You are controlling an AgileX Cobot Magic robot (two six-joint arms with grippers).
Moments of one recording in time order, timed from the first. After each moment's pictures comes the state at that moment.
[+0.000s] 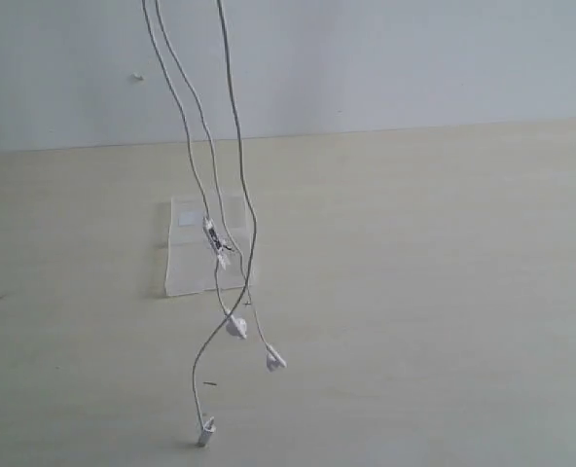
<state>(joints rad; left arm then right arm) 0.15 0.83 -1.24 -1.04 1.23 0.96 0.98 1.45 -2.10 0.07 0.94 -0.24</state>
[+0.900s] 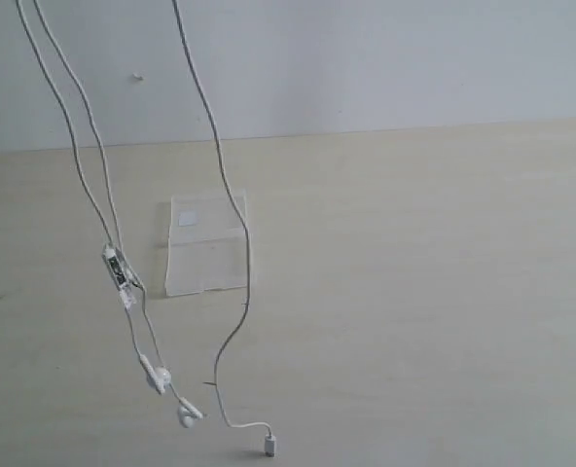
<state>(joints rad) 0.15 0.81 -1.29 -1.00 1.21 0.96 0.98 1.48 -2.10 0.21 0.80 -0.24</state>
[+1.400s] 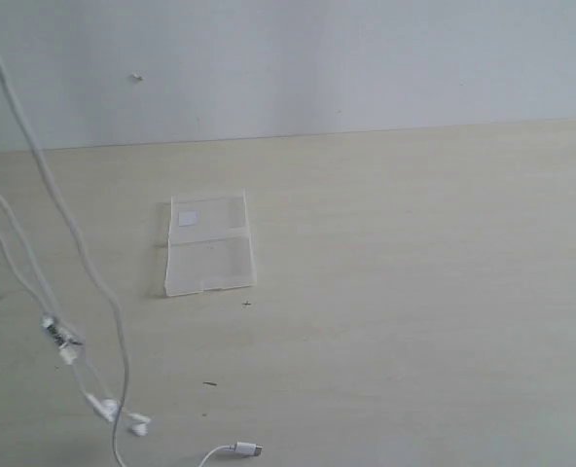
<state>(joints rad) 0.04 0.72 -1.33 -0.64 1.16 0.88 0.98 1.61 -2.11 0.52 0.88 -0.45</state>
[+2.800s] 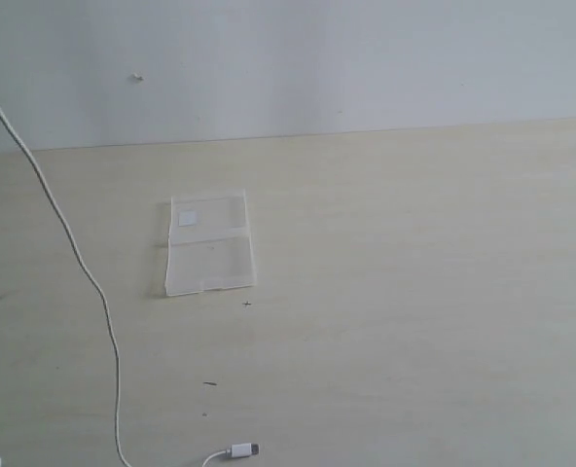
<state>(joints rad) -0.05 0.80 -1.23 -0.85 0.83 0.96 0.98 1.62 -2.11 0.62 0.94 -0.55</state>
